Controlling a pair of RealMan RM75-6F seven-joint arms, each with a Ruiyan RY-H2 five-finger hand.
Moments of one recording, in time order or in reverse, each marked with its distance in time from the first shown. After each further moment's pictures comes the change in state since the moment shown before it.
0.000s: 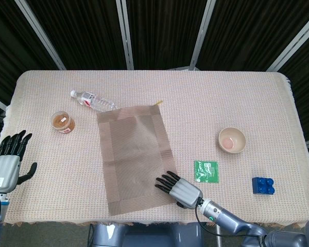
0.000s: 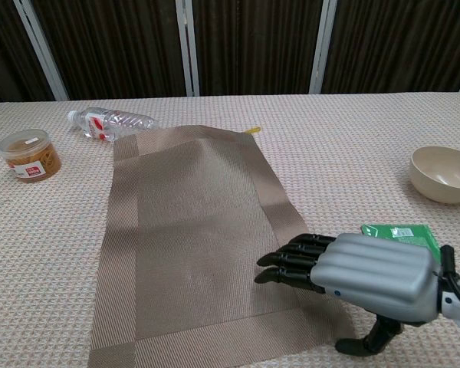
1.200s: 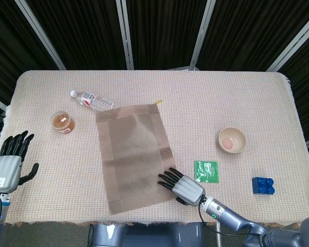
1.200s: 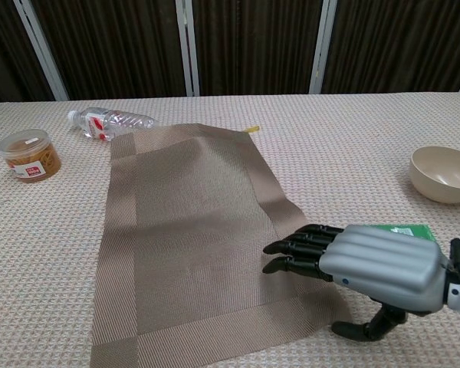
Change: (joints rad) left arm 0.004 0.001 -0.004 -0.005 0.011 -0.017 -0.002; right arm 0.008 -0.028 -0.037 0.100 -0.021 0.101 0.101
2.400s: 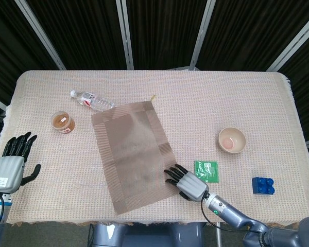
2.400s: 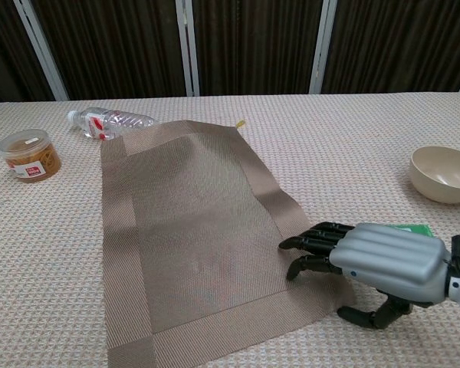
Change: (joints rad) left arm -0.003 -0.002 0.002 -0.002 0.001 -0.021 0.003; right arm 0.000 -0.024 -0.001 0.072 0.048 -0.009 0.024
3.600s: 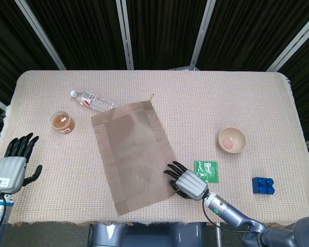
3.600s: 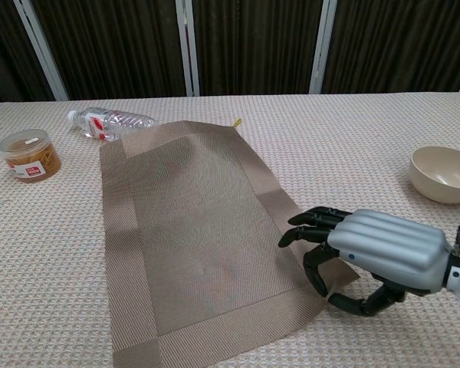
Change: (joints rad) left arm -0.001 -0.008 0.003 0.001 -0.002 -0.010 0.012; right arm -0.012 -0.038 -0.010 0.073 -0.054 0.130 0.133
